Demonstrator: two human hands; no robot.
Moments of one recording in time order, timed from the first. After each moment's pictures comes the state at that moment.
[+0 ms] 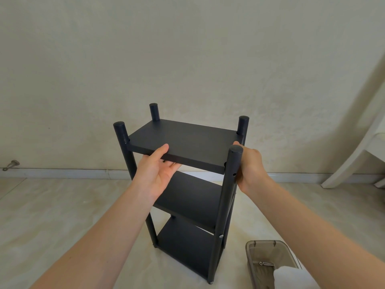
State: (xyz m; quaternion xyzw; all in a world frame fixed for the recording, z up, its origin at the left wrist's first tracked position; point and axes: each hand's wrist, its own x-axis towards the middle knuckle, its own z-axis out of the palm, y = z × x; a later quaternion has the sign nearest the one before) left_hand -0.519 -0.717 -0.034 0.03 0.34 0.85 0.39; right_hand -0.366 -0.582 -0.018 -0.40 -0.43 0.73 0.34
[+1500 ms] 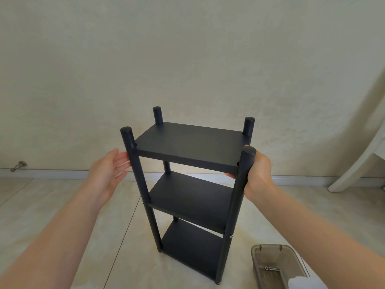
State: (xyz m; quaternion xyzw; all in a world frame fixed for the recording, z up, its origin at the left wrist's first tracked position) left_hand -0.602 -0.795 -0.034 0.09 0.68 0.70 0.21; right_hand -0.367 -0.585 -0.025 -0.38 -0.38 0.74 0.39
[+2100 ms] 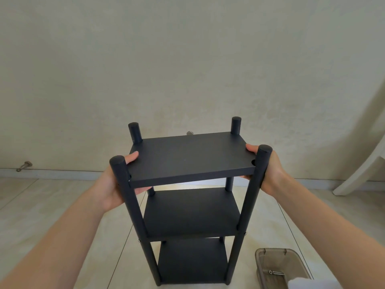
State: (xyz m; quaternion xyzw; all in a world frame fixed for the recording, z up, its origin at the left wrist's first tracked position) left_hand -0.592 -0.807 -0.033 0.09 0.55 0.73 0.40; right_hand -0.356 -0.553 -0.017 -0.35 -0.43 0.78 0.29
